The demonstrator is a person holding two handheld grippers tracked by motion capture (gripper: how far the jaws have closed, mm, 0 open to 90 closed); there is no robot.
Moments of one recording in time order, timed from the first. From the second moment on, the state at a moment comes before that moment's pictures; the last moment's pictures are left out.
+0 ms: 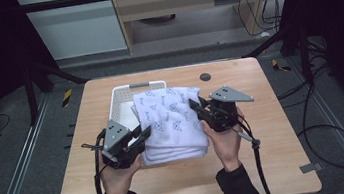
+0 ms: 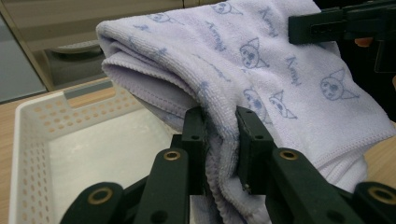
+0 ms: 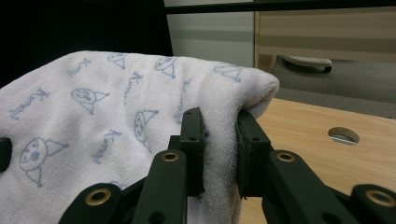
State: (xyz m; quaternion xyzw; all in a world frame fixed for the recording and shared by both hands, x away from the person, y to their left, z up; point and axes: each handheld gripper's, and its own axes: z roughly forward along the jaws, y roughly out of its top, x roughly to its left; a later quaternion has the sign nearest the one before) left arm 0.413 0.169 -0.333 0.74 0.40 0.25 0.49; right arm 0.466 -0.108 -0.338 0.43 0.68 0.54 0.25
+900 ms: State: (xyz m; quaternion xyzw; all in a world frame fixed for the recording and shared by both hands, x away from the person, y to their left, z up) left arm 0.431 0.217 -0.335 0.71 0.43 0.27 0.49; right arm 0.496 -0.049 -0.329 0.41 0.69 0.53 0.25
